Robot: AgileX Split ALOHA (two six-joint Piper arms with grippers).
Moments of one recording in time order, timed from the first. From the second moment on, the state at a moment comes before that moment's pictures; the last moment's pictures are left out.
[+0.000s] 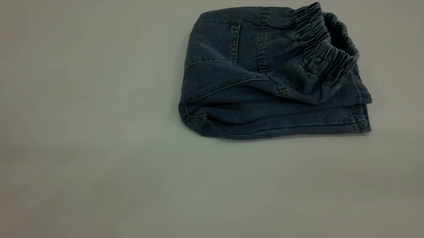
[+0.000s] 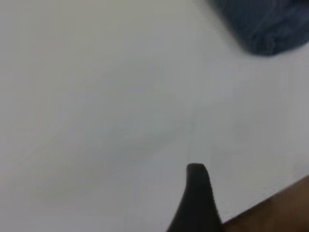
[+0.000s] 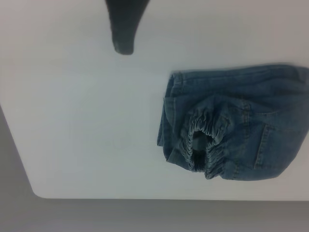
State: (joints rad) left arm -0.58 0.29 -0.60 0.18 1.14 -0.11; right arm -0.07 0.00 -0.51 0.13 1.06 -0.12
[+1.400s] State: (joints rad) left arm -0.58 0.15 -0.50 0.03 1.08 -0.03; right arm -0.07 0.00 -0.51 0.13 1.07 -0.12
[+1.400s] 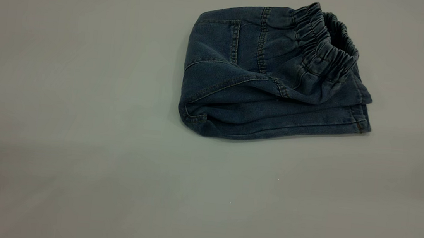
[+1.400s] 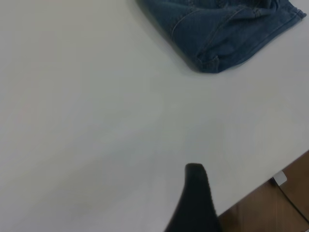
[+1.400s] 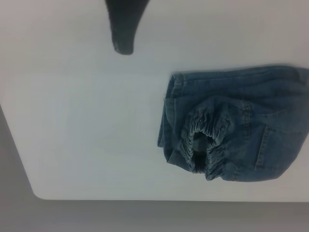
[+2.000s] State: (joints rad) left arm -0.14 0.15 -0.50 0.03 1.08 -0.03; right arm 0.04 0.00 -0.51 0.13 1.07 -0.12
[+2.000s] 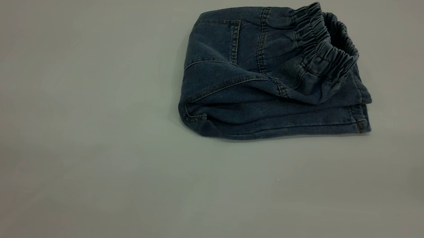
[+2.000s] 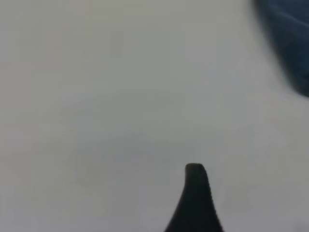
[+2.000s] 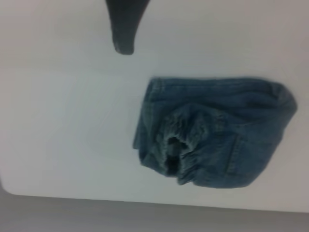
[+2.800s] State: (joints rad) left arm -0.02 0.02 -0.50 0.03 1.08 -0.03; right arm 0.04 0.00 -0.51 0.13 1.07 -0.12
